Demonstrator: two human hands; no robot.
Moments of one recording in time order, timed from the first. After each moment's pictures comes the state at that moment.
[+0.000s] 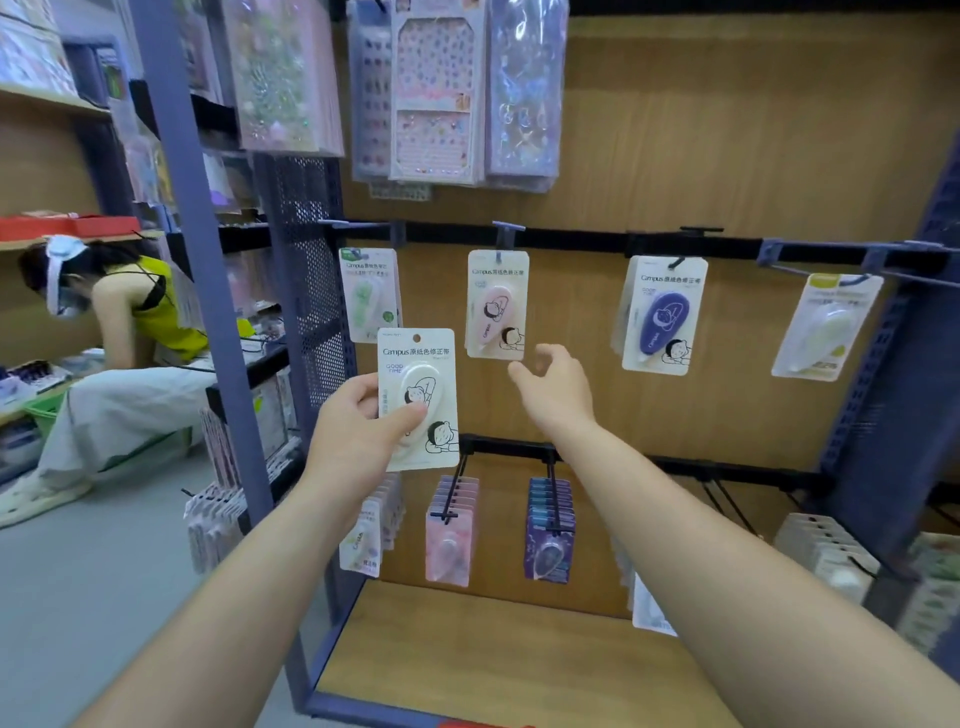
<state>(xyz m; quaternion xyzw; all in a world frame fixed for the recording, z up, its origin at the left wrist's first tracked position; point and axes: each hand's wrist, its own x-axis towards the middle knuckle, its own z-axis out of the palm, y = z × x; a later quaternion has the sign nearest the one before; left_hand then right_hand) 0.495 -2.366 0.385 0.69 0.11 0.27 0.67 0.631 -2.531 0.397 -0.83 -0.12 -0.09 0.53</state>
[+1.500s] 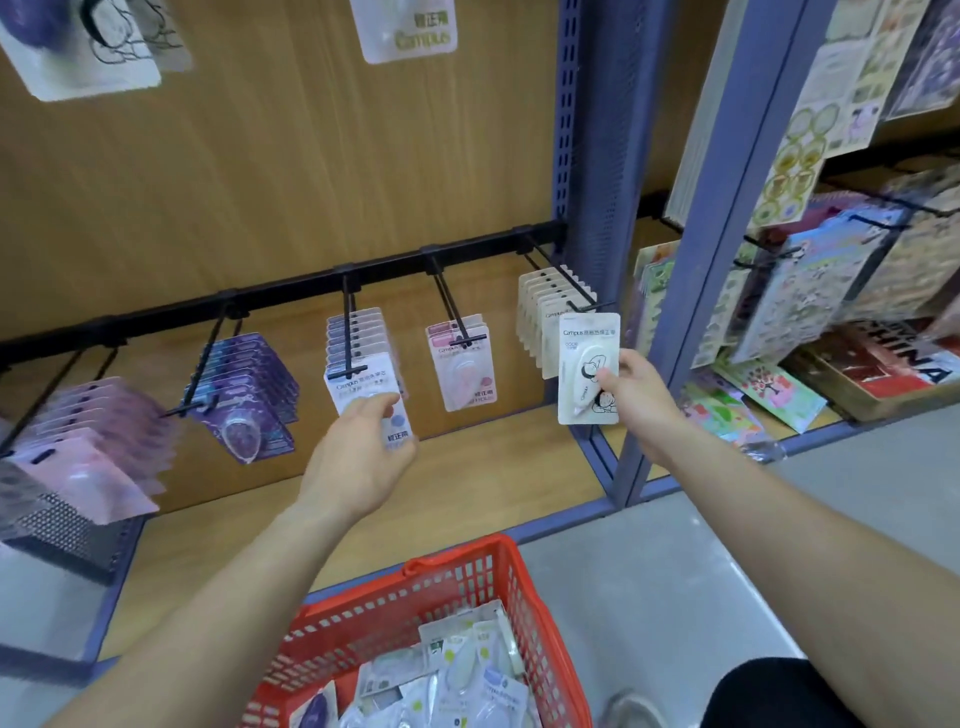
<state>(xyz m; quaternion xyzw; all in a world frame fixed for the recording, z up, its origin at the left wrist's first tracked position) 0.641 -2.666 0.141 0.97 -0.02 0.02 0.22 0.677 -2.980 0.107 -0.76 0.17 -0.02 0.63</state>
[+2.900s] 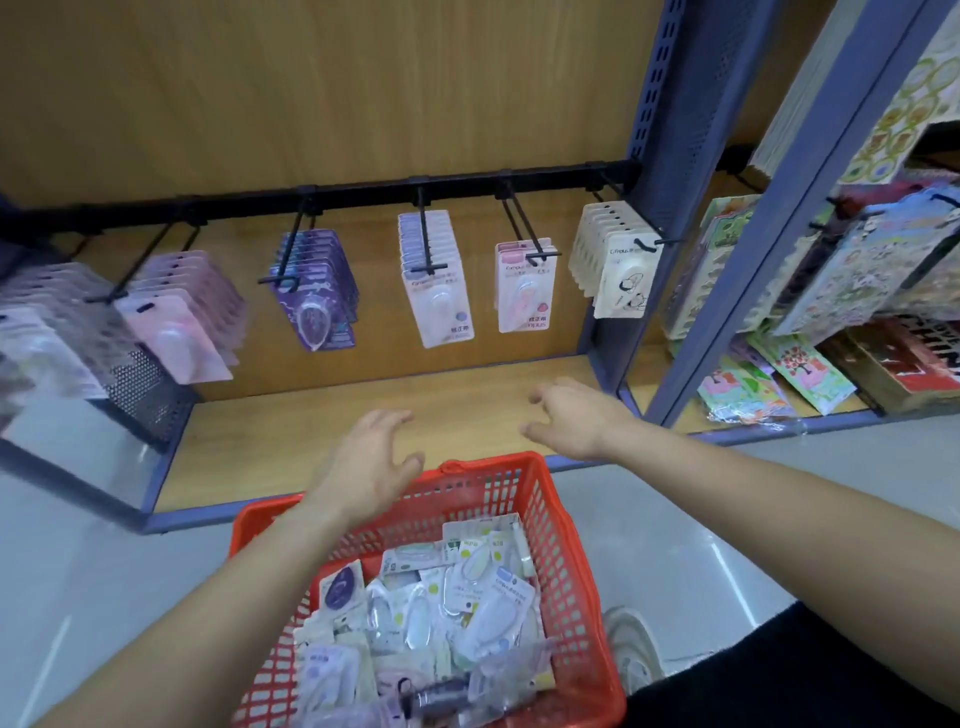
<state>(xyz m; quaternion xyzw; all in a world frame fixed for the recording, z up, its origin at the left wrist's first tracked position) 0.543 -2.599 0.084 0.97 -0.01 -0.08 0.22 0.605 -2.863 0.099 -0.97 -0.11 0.19 0.12</state>
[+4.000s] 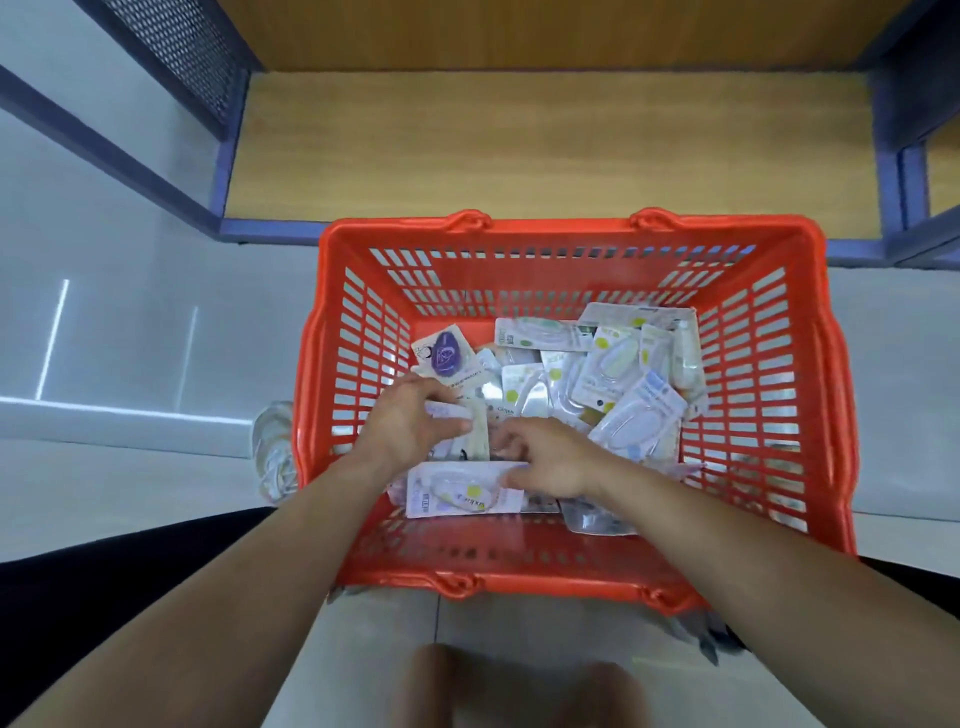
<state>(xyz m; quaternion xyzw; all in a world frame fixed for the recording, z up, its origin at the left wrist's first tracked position) 0.415 -2.485 -0.154 0.89 0.19 -0.28 0.31 0.449 -2.697 -0.172 -0.78 -0.20 0.51 0.29</state>
